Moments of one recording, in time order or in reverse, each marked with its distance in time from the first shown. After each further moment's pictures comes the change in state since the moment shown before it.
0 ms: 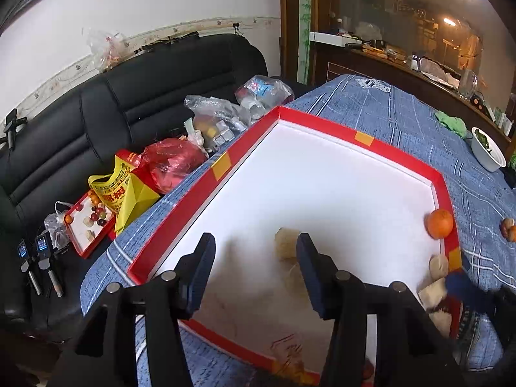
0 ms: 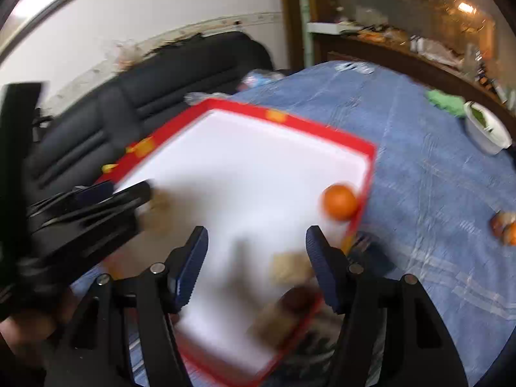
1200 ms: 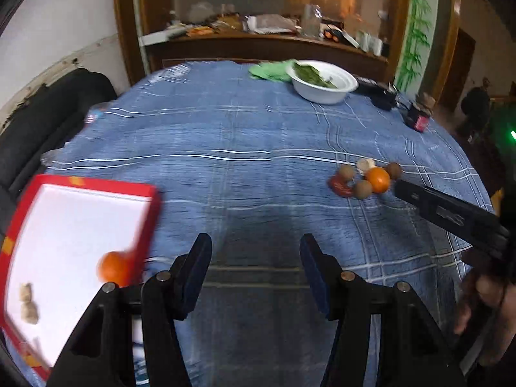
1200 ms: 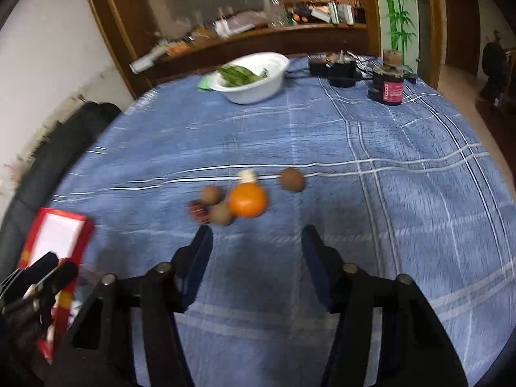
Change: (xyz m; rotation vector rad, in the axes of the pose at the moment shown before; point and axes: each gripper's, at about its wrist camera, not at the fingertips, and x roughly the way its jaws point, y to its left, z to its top) left arm -0.031 -0.288 -0.015 0.393 0.057 -0.383; right arm -0.095 -0.316 -0.026 0.504 -0.061 -0.418
